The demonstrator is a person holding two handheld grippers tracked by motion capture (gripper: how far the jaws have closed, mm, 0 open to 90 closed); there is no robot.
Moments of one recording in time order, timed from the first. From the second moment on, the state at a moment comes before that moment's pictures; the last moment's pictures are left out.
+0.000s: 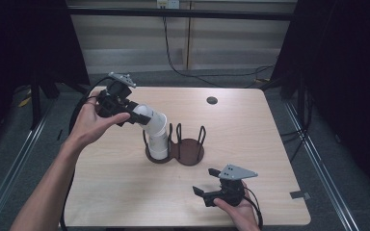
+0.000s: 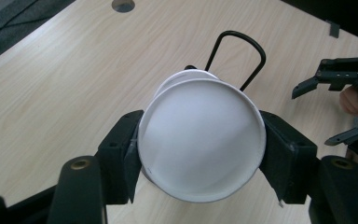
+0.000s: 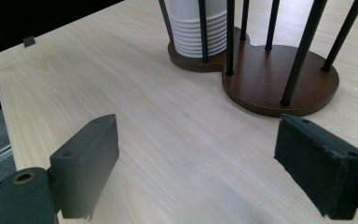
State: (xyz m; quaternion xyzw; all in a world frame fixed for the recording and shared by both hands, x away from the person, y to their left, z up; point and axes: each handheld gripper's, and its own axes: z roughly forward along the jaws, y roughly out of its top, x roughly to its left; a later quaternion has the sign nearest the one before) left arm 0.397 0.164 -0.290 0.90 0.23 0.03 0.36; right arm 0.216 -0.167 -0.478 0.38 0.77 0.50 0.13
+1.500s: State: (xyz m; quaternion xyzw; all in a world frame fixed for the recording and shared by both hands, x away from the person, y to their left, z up) left arm 0.326 0.183 -0.324 0.88 0.17 0.06 0.44; right arm 0.219 -0.164 -0.480 0.38 0.77 0.50 0.13
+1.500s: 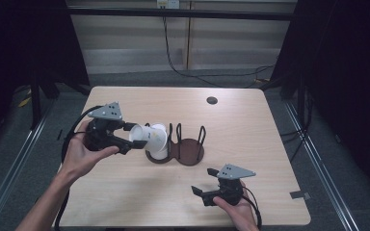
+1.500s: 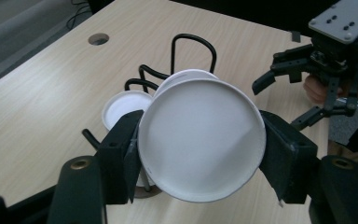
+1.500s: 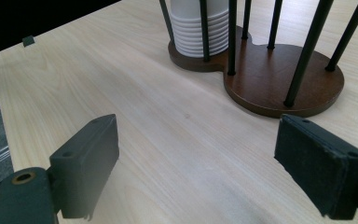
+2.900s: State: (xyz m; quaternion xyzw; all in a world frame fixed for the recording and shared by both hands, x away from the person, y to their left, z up) left arm 0.292 0.171 -0.413 0.88 0.16 -0.02 0.46; right arm 0.248 -0.114 -0.435 0.28 0.79 0.54 0.10
